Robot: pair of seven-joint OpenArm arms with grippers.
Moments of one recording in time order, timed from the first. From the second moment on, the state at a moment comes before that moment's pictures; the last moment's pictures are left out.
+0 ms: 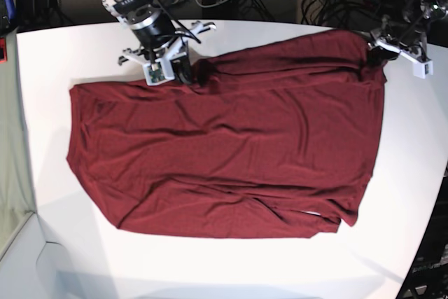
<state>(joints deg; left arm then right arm) 20.4 -10.1 -39.5 86.4 -35.8 -25.5 49.5 -29.4 3.7 -10.9 110.0 3.1 9.2 -22.4</state>
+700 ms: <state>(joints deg) 19.3 -9.0 -38.9 94.1 -32.5 -24.8 60.5 -27.3 3.7 -10.9 110.0 3.2 9.2 -22.7</state>
